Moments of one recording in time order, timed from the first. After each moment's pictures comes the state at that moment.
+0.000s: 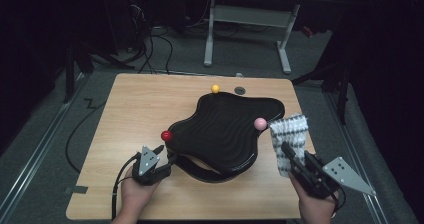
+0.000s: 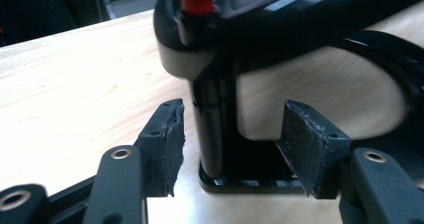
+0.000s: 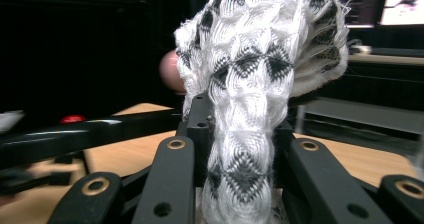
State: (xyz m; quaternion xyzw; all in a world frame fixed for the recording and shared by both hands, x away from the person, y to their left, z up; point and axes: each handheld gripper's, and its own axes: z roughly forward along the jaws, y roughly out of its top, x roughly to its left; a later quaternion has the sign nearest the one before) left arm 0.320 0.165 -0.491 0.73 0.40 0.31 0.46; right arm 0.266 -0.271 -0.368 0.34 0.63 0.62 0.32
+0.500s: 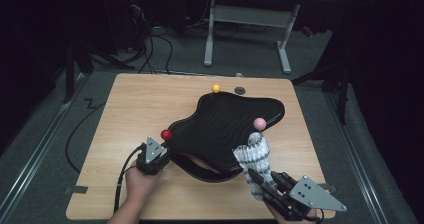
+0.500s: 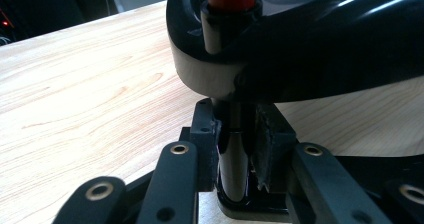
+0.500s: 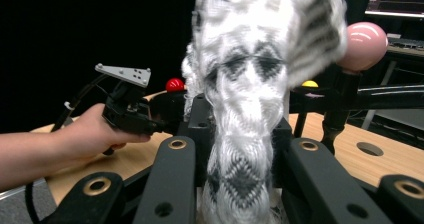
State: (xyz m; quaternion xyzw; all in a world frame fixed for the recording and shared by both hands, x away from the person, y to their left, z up) left arm 0.341 0.163 -0.495 0.73 0.41 0.32 0.44; right arm 0.233 -0.218 -0.376 0.25 0.71 0.61 0.26
